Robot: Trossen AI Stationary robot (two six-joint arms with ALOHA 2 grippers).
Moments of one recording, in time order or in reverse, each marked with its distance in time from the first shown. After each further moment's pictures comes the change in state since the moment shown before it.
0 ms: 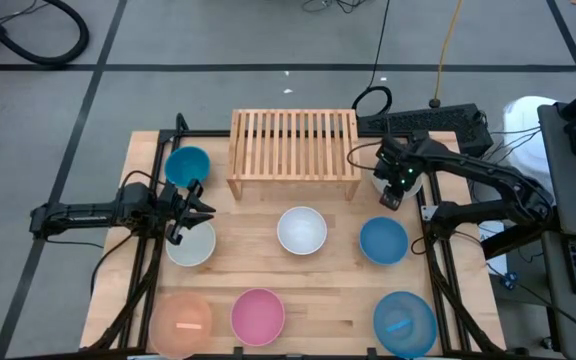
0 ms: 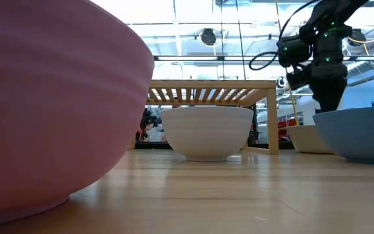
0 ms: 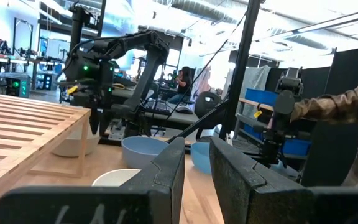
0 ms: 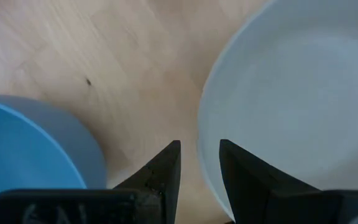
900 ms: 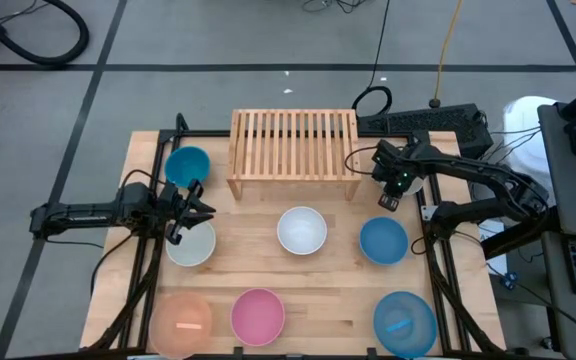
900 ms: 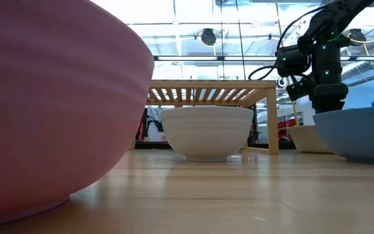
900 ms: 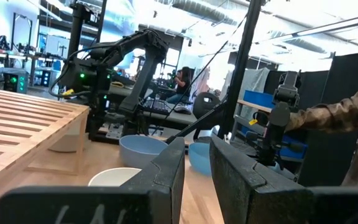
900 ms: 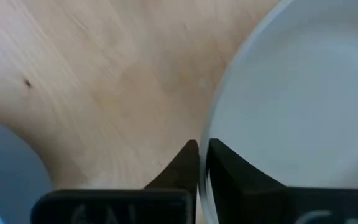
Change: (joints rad) left arm 0.000 0.000 0.000 0.000 0.000 -0.026; right arm -0.001 0.059 -0.066 0.112 0.097 -0.024
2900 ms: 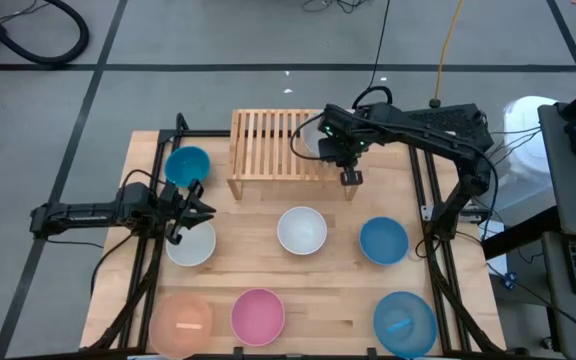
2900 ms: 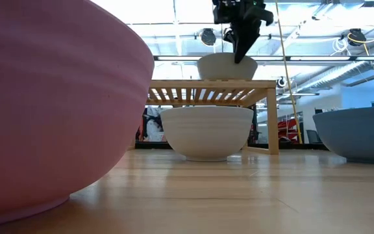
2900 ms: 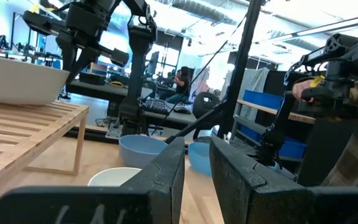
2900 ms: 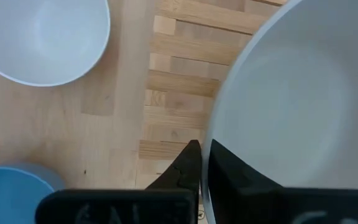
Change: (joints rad) left arm 0.000 0.000 0.000 -0.001 0.002 -0.002; right arm 0.320 0.459 1.094 -0.374 0.031 -0.362
